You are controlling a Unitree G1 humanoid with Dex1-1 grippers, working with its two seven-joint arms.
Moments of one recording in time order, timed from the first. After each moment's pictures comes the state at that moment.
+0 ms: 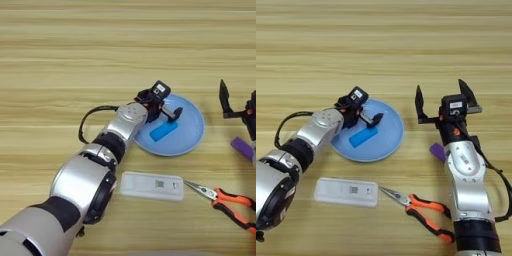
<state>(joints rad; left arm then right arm) -0.87 -0.10 -0.15 1.20 0.09 -0.06 -0.34 -0.11 -0.20 -0.13 0.06 0.04 -0.25 0.13</state>
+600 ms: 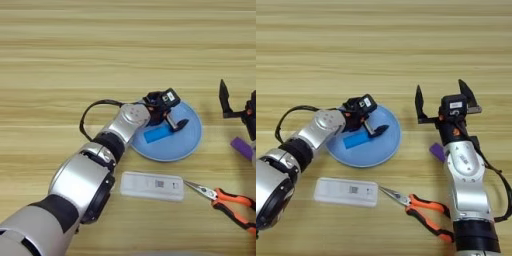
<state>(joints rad) -0.87 -0.08 -0.25 1.21 0.19 -0.17 -0.51 -0.11 -0.20 -0.13 0.06 0.04 -0.25 0.12</state>
